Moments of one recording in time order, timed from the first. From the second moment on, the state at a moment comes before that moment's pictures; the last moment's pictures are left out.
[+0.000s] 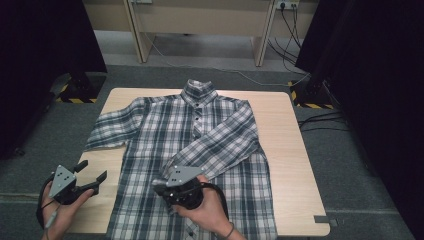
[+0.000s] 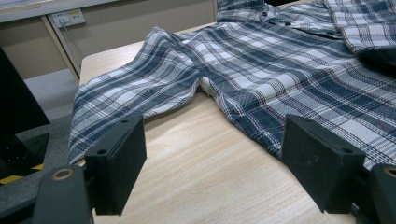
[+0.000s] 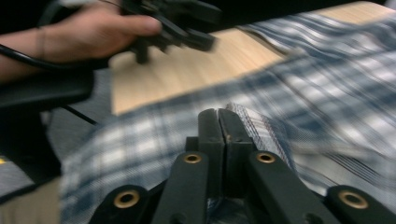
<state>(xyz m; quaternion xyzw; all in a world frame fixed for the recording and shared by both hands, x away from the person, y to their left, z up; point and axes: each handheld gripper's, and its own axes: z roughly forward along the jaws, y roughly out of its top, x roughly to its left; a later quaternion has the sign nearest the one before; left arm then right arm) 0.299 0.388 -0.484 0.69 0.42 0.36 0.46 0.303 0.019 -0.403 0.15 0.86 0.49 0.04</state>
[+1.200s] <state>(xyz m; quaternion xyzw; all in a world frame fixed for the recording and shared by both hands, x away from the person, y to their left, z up) 0.299 0.387 -0.484 0.69 0.42 0.36 0.46 0.342 -0.146 -0.415 0.39 0.76 0.48 0.20</state>
